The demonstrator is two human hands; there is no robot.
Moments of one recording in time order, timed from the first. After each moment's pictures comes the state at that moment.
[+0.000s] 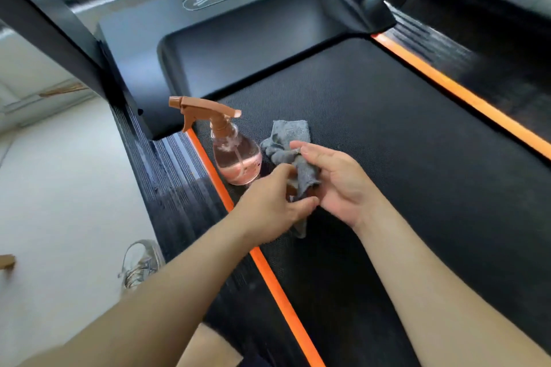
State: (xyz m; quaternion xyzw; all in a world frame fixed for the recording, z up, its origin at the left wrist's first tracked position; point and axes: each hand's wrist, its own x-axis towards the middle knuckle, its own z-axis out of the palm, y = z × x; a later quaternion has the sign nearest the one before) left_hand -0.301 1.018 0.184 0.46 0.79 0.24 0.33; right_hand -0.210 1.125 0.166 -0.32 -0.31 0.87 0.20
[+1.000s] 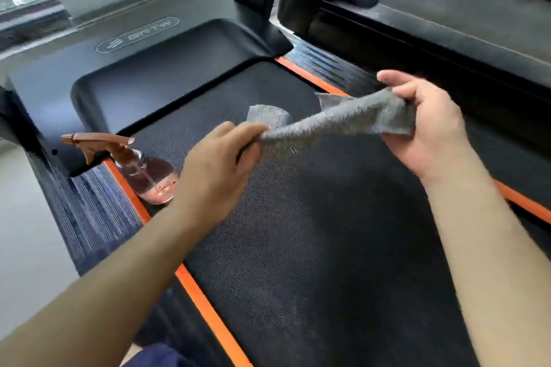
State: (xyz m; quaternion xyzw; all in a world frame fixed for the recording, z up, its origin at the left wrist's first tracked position) left_hand -0.220 1.064 0.253 0.63 0.69 0.36 0.01; right_hand 0.000 1.219 0.281 -0.40 -0.37 0.68 0.49
